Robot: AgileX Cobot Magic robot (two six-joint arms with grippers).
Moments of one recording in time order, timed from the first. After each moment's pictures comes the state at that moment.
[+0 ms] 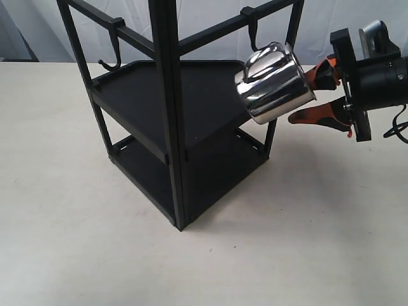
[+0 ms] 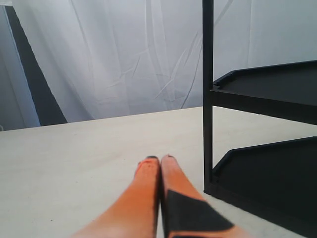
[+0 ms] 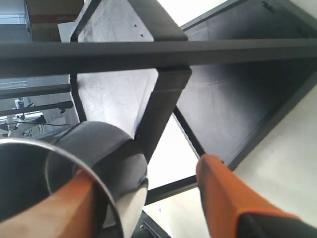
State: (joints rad) left arm -0.17 0.00 0.00 0.06 0.13 -0.01; right arm -0.11 1.70 -0.97 1.29 1.17 -0.55
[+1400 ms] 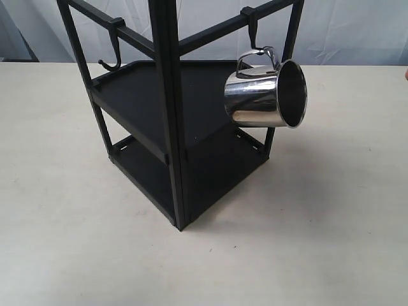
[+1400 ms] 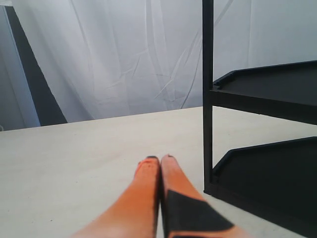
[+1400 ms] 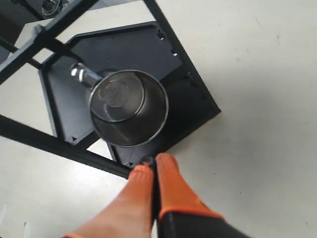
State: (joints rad) left arm -0.17 0.00 0.00 0.06 0.13 -0.01; right arm -0.26 0.89 -0.97 0.79 1.21 -0.43
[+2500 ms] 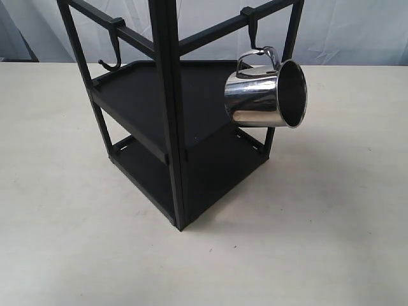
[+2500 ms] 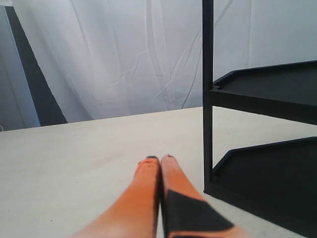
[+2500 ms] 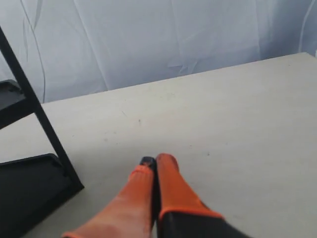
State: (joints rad) left arm -0.17 0.00 0.00 0.06 0.13 -0.01; right arm -0.08 0.26 -0.06 0.78 0.16 -0.57
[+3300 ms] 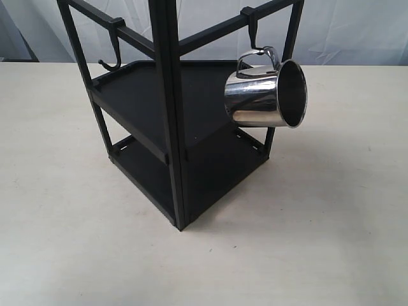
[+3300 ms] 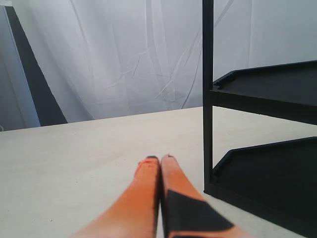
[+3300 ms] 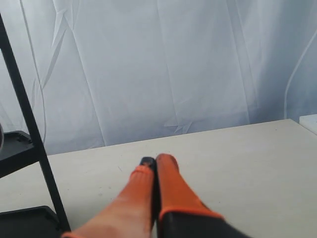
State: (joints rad) left arm -0.17 0.00 0.00 0.06 0.13 -0.01; right arm -0.08 0.01 0.00 0.75 0.10 -0.57
